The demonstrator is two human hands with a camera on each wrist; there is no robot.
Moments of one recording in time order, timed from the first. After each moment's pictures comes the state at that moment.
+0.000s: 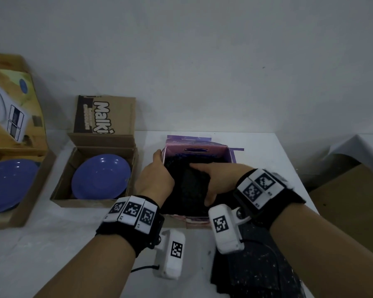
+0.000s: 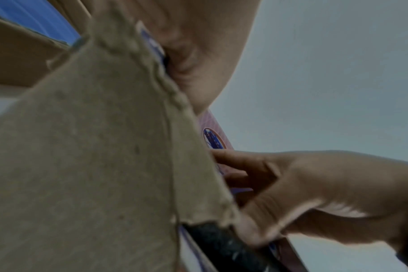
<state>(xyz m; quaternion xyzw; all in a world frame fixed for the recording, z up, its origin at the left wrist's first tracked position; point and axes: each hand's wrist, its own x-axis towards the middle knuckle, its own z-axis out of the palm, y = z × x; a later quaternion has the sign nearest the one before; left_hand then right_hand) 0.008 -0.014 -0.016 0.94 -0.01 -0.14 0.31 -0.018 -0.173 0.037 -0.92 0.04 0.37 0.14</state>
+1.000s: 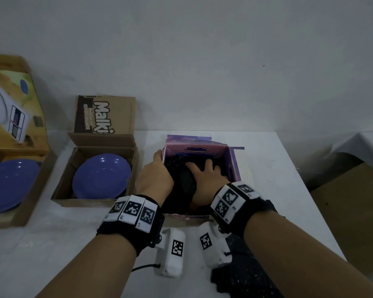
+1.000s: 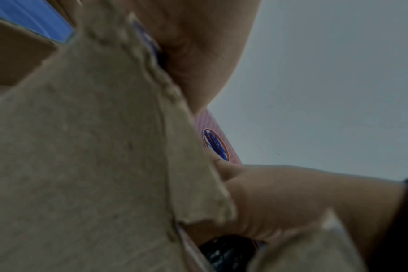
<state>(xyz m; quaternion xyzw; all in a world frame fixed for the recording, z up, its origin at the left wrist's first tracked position) 0.005 -0.014 -0.010 0.95 -0.02 -0.13 0.29 -0.034 -0.145 -0.005 -0.96 0.08 0.25 0.07</state>
